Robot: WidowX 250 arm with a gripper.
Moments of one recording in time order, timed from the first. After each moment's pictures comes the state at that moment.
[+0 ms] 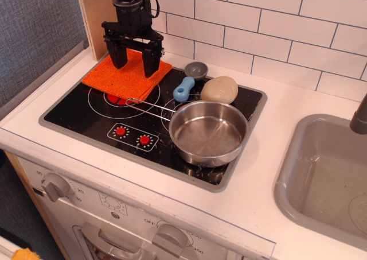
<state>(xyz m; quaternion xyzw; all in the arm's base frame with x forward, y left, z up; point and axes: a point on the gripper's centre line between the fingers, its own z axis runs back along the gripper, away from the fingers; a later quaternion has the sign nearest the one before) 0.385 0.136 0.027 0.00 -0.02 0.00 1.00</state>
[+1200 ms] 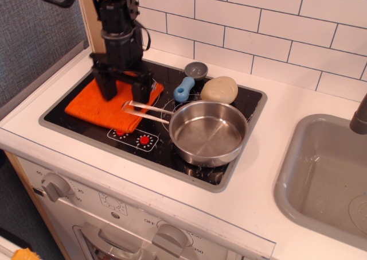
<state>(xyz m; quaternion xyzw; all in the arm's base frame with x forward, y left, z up) 0.315 0.113 0.011 -0.01 0.03 0.01 1.00</state>
